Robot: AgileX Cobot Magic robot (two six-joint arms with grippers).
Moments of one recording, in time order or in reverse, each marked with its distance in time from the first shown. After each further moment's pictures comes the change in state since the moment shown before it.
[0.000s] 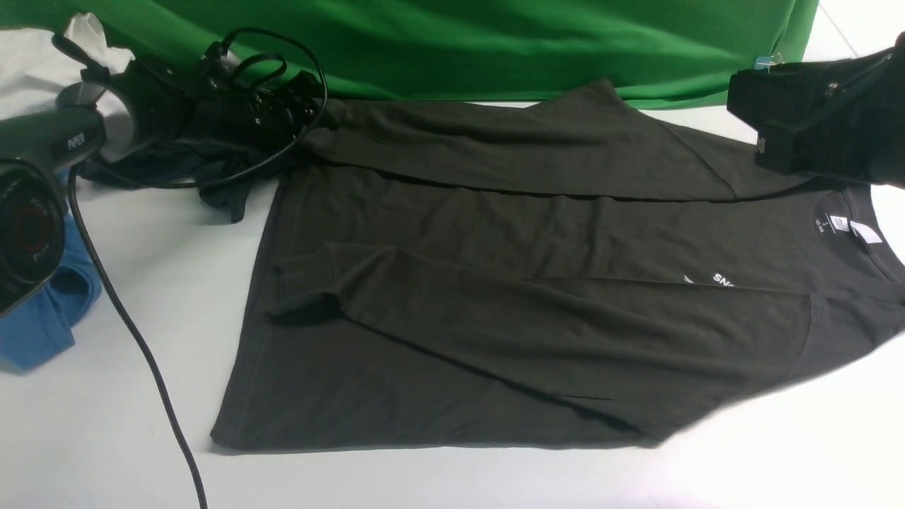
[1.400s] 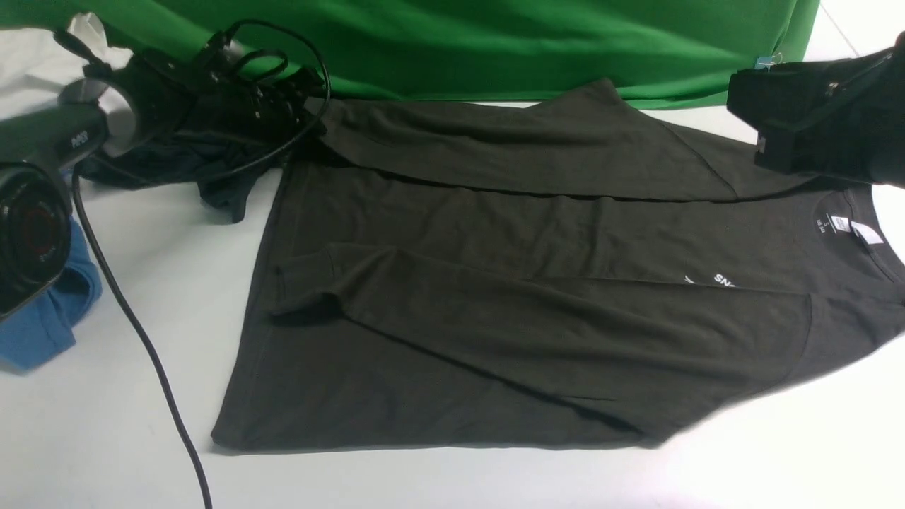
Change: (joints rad) right arm 0.000 0.000 0.000 0.000 -0.001 0.000; left arm 0.001 -0.008 -0.054 0.044 0.034 0.054
